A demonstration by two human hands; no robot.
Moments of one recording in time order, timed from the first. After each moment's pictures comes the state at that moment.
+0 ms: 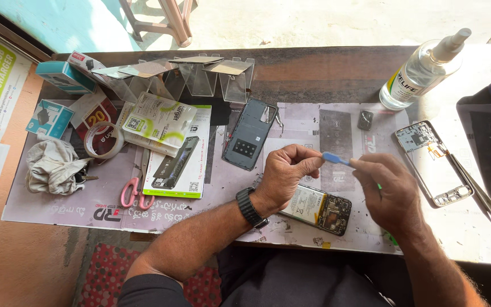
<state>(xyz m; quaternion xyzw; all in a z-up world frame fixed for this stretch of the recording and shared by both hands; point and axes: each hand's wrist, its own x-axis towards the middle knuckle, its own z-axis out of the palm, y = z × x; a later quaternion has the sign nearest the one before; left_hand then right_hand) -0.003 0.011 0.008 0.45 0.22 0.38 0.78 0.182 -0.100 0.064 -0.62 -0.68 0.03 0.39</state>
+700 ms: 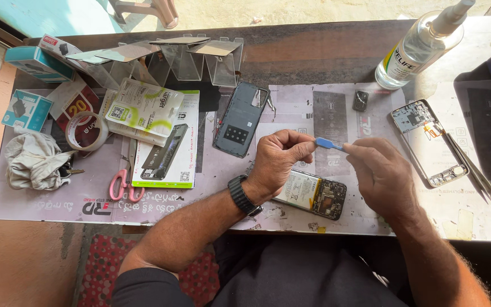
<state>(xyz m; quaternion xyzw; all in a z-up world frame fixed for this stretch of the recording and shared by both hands) -0.004 0.012 0.005 0.47 0.24 0.38 0.76 0.181 -0.107 0.065 -0.64 -0.68 0.03 0.37</state>
